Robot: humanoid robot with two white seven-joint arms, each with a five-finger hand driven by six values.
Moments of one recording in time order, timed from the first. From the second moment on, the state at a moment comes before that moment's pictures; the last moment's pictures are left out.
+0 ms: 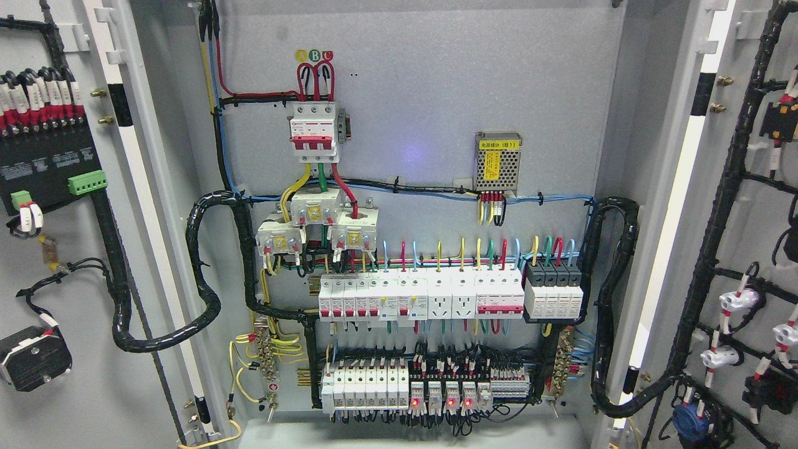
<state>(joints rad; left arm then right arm) 0.42 0.52 0.32 -1.84 0.88 -0.56 0.01 0.46 -0.29 -0.34 -2.04 -0.66 -0.62 0.15</state>
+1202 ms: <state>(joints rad) 0.44 0.56 0.32 -1.83 0.91 -0.56 0.02 0.46 -0.33 -0.25 -2.07 -0.65 -0.70 0.16</state>
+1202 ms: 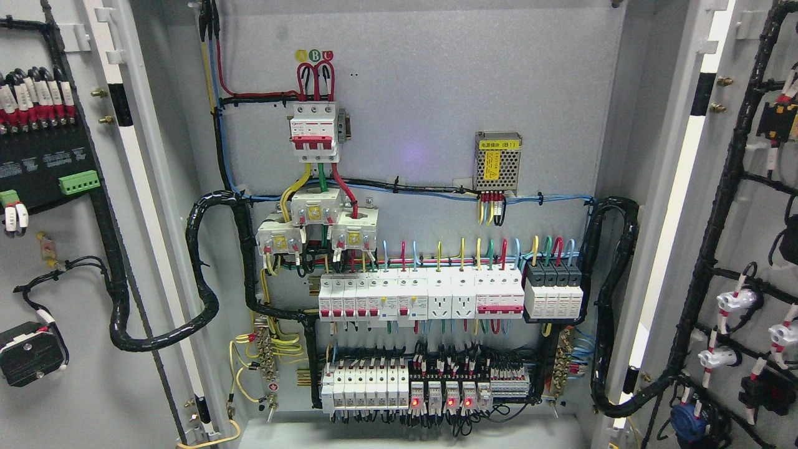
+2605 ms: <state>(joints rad) 0.52 0.44 -0.05 -1.76 0.54 -0.57 0.00 0.51 -0.30 0.10 -1.67 -0.35 -0.74 0.16</state>
